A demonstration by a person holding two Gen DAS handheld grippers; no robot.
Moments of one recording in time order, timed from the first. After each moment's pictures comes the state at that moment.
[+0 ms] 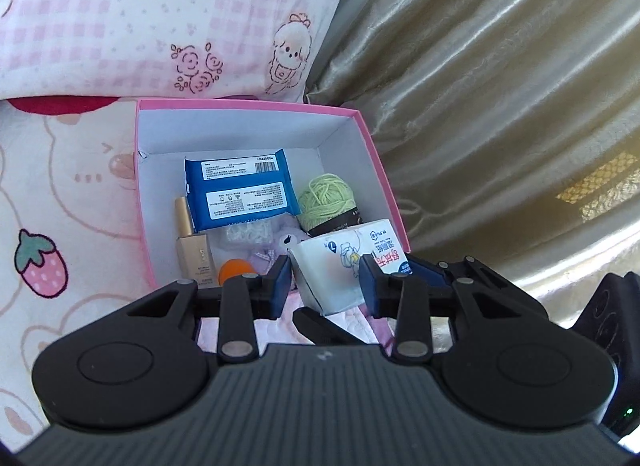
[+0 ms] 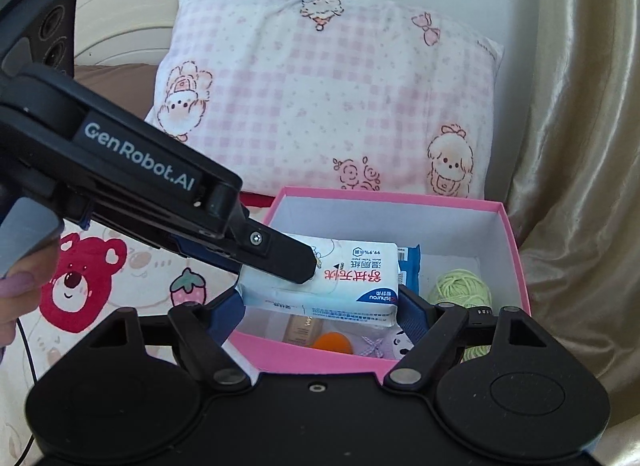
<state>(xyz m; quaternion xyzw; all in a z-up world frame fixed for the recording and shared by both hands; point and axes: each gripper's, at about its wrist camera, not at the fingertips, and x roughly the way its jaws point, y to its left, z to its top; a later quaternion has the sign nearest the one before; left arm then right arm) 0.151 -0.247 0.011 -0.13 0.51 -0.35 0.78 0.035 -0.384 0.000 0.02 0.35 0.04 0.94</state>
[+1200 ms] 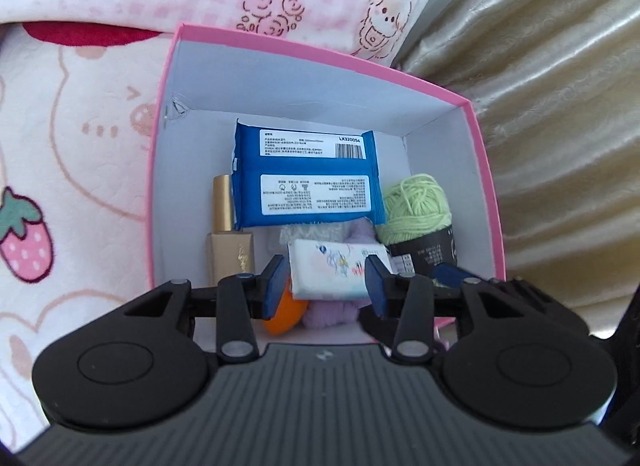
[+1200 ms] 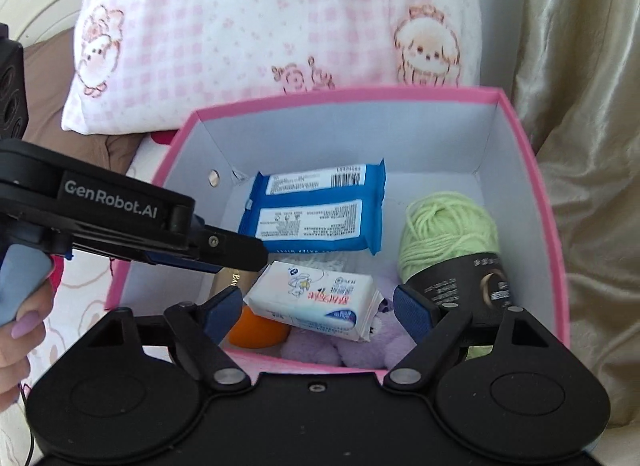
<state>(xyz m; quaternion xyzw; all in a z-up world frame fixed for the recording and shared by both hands) 0.193 -0.269 -0.065 -0.14 0.56 -0.26 0.78 0.078 -0.435 -0.061 0.06 0.43 0.03 0.90</state>
